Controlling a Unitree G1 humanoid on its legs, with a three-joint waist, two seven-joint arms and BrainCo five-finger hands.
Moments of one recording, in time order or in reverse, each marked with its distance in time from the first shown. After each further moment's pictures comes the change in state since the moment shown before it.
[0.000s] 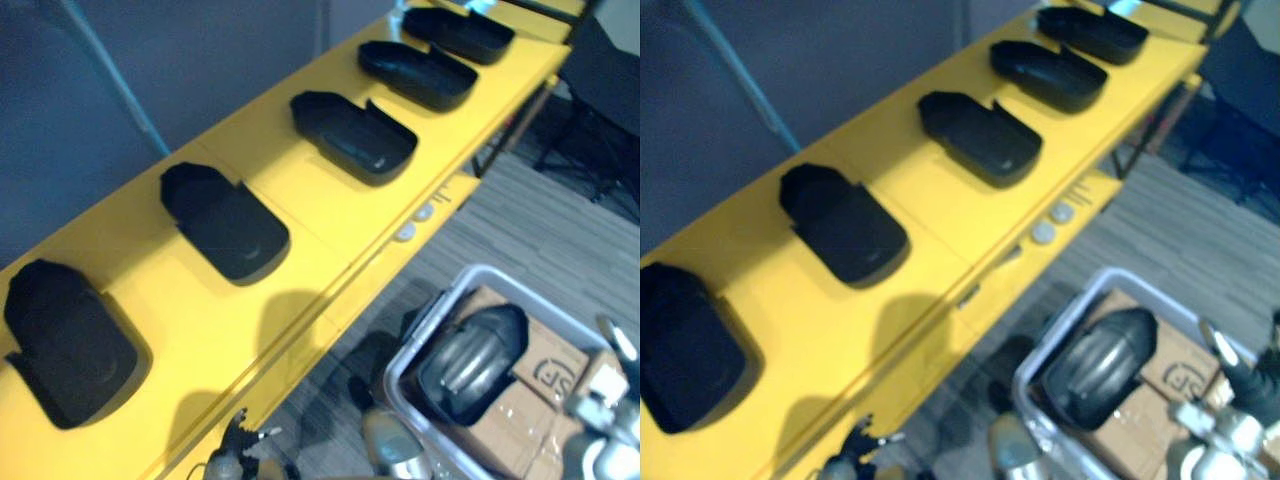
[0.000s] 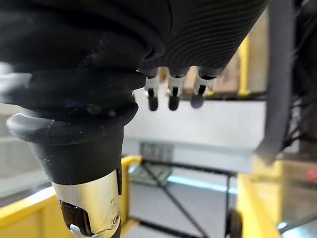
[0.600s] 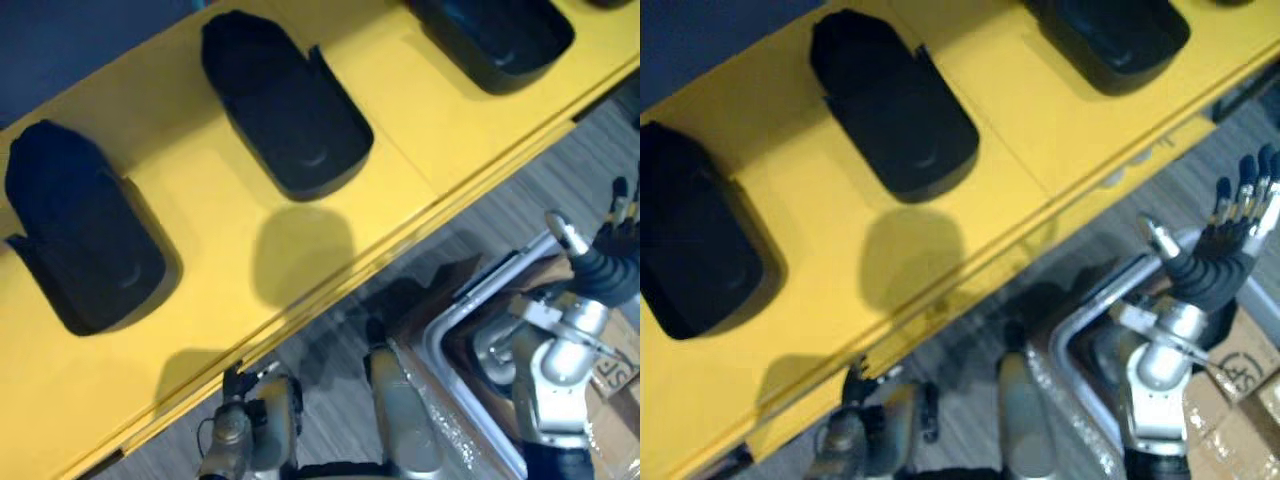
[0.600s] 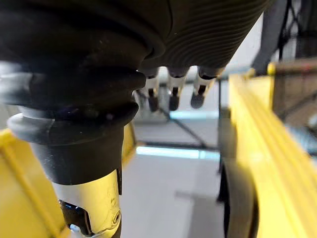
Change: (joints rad) left arm -0.070 -0.088 0.050 -0.144 0.017 -0.169 0.045; right arm -0.126 0.078 0.233 -0.057 -0.099 0.060 -0.177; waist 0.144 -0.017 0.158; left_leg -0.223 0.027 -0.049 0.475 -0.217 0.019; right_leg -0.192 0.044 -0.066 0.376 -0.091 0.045
